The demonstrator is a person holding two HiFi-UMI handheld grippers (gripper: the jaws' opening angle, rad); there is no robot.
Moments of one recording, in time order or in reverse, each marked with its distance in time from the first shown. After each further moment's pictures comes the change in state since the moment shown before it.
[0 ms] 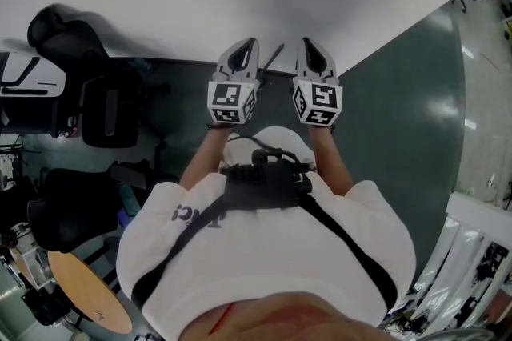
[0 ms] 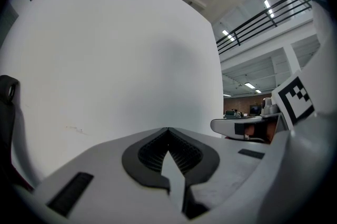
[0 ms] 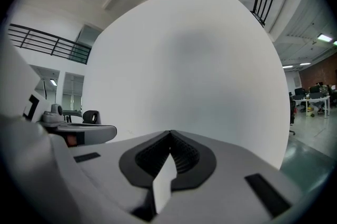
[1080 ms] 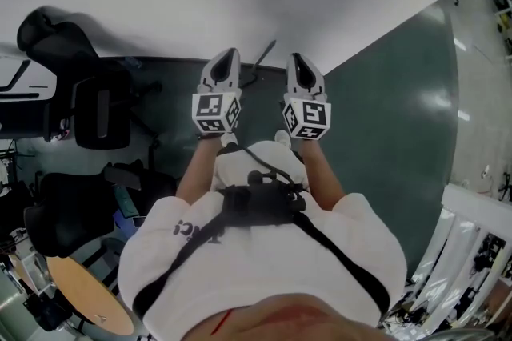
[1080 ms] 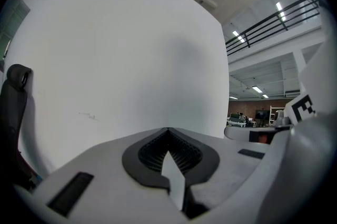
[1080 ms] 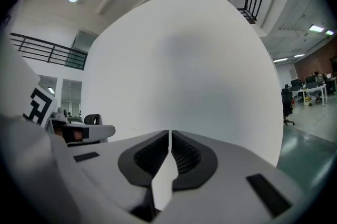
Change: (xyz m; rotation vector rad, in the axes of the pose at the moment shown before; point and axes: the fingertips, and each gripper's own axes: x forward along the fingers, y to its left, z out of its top) left arm -0.026 0.022 -0.036 -0.085 0.033 0.062; right arm -0.028 0.007 -0.043 0.075 -0.016 -0.007
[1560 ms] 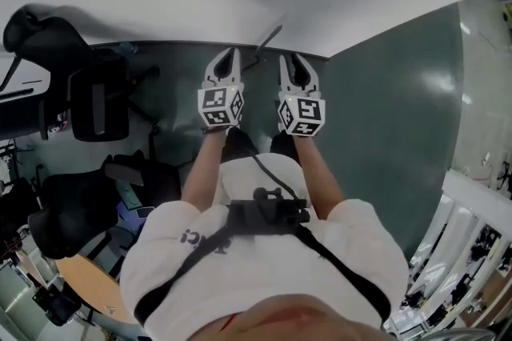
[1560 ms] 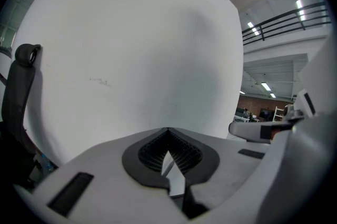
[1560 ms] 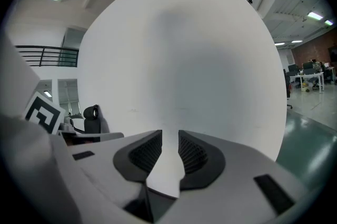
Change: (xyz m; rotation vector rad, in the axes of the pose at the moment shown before) left arm 0.020 0.041 -0.102 -0.086 0.156 0.048; right arm 0.024 0.013 -0.090 0.079 0.150 -0.012
